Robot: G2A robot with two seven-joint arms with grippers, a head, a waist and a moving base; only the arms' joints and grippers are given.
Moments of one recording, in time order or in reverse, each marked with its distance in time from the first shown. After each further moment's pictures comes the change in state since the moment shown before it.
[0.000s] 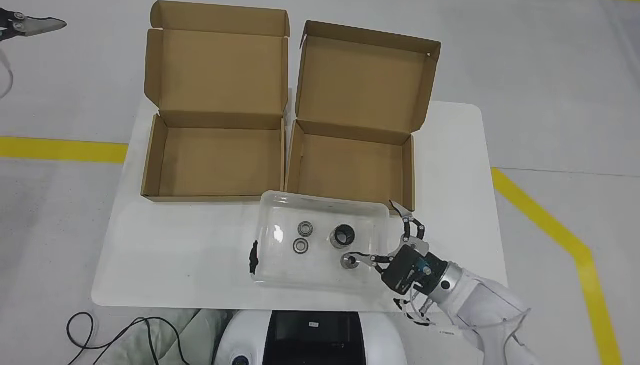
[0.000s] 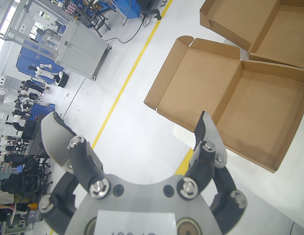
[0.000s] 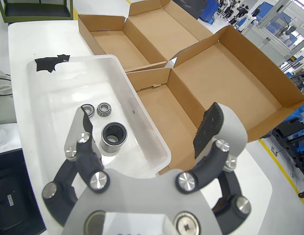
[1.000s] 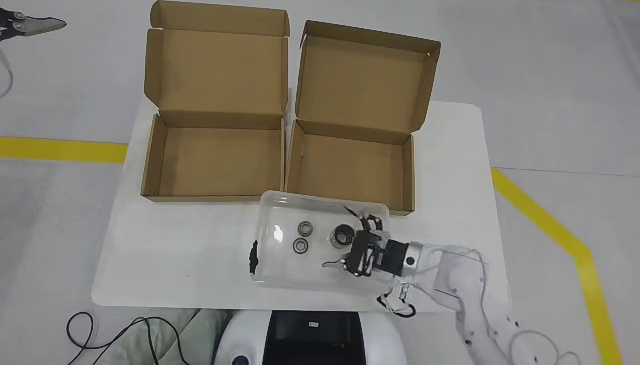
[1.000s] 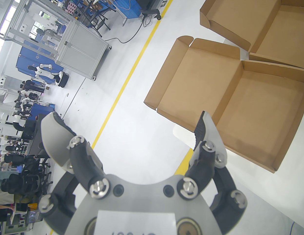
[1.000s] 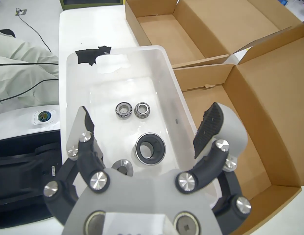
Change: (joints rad) left arm 0.000 0.000 0.000 0.000 0.000 0.000 0.000; right arm 0.264 -0.004 -0.196 0.134 0.230 -0.248 0.391
